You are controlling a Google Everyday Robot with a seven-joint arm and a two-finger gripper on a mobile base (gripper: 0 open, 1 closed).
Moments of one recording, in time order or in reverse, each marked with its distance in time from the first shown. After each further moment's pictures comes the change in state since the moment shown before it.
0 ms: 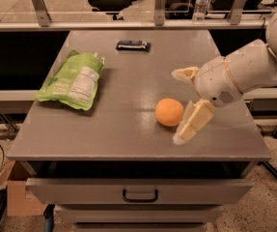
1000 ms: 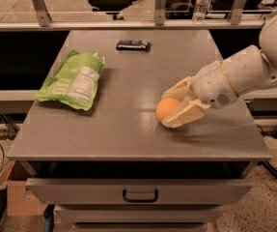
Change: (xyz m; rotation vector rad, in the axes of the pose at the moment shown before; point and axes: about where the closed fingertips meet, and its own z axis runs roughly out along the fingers) arm 0.014 -0.007 0.011 -0.029 -0.029 0.000
